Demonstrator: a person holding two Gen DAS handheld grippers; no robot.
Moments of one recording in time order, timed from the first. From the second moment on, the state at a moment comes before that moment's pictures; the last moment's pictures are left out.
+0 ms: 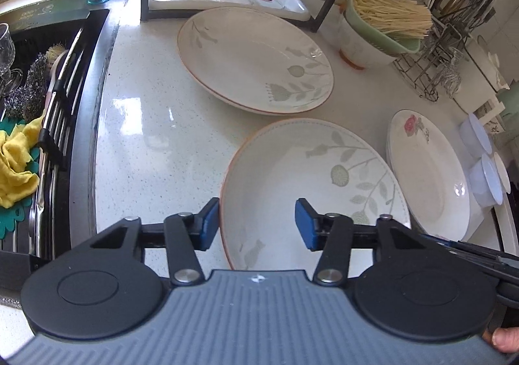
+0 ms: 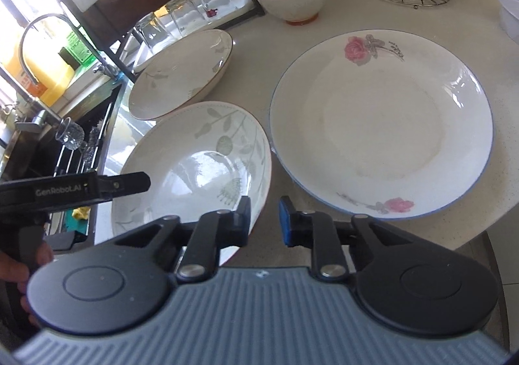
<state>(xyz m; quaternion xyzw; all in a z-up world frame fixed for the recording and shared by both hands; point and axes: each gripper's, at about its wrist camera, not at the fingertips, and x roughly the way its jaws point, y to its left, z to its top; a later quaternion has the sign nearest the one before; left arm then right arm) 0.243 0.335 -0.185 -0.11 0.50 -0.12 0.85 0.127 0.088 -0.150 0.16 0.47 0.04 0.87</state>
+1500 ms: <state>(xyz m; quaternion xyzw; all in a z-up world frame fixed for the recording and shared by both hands) 0.266 0.243 -0.124 -0.17 0.50 -0.12 0.84 0.171 -0.027 -0.111 0.18 0.47 0.13 0.86</state>
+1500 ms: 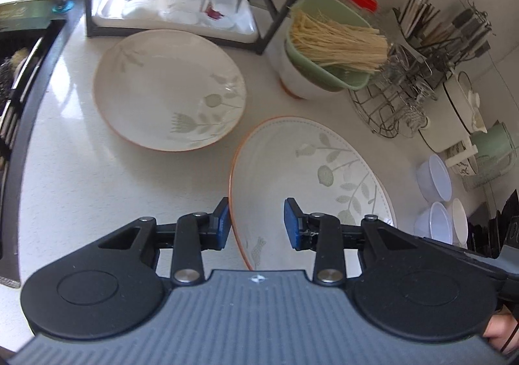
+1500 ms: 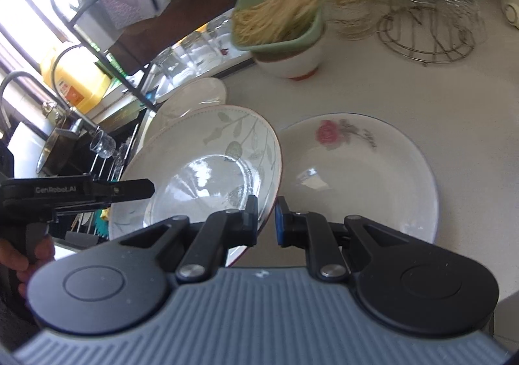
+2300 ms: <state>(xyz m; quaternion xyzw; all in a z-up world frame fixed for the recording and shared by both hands) 0.299 0.164 -0.146 -0.09 0.56 -0.10 0.81 0.169 -0.086 -0.151 0.24 0.50 0.09 0.83</state>
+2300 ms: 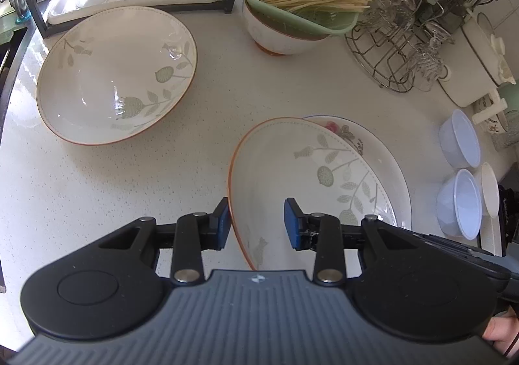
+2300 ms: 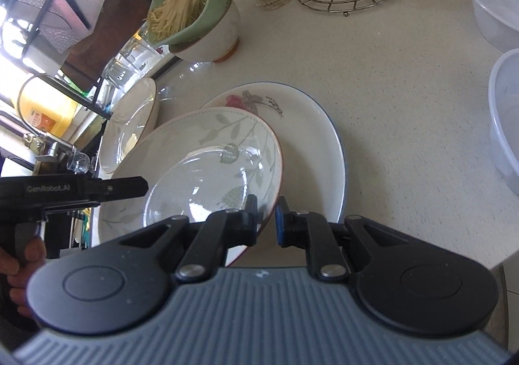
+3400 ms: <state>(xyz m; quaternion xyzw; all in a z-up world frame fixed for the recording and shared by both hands) 0.304 0.140 -0.168 -0.05 0.61 -0.08 0.78 0.173 -0.083 -0.149 0.17 0.50 0.06 0.85</state>
